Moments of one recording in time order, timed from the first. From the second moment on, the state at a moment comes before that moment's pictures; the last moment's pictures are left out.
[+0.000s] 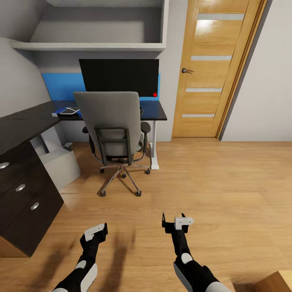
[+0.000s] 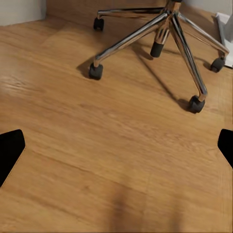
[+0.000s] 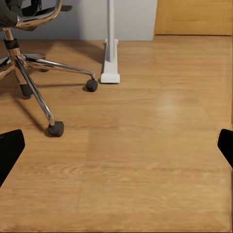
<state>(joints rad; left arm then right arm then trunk) -0.50 -0.04 -0.01 -0.36 0.29 -0.52 0.09 -0.53 0.11 0.40 -0.45 -0.13 -0.55 -0.32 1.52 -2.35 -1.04</state>
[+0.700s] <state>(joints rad) -0.50 -0.02 0.14 -0.47 0.32 -0.52 0.09 -0.53 0.11 0.40 -0.40 -0.14 -0.55 -0.33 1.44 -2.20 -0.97</state>
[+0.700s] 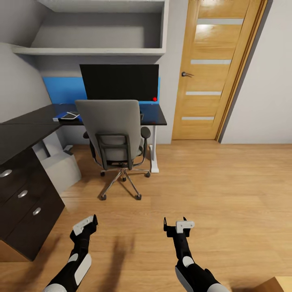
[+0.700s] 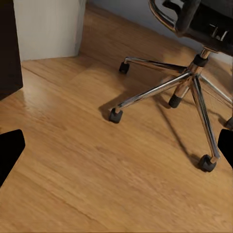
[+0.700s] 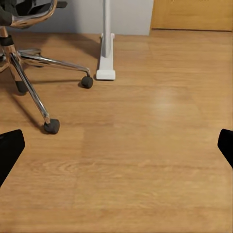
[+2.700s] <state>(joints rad) -0.50 0.03 0.18 -0.02 0.09 -0.50 0.09 -0.52 0.11 0.40 -0.13 -0.19 -0.57 -0.33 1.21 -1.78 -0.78</state>
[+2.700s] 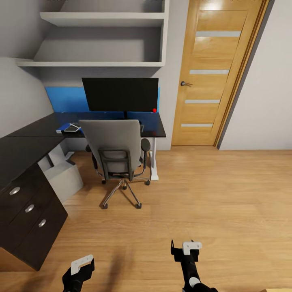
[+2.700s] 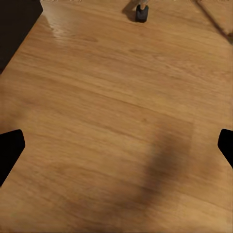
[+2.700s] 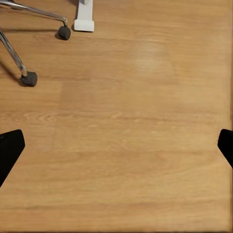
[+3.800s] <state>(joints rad) -0.46 0.06 0.18 -0.02 0.09 -0.50 0.09 -0.52 0.11 0.40 -0.01 -0.19 -0.64 -0.33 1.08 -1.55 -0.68</state>
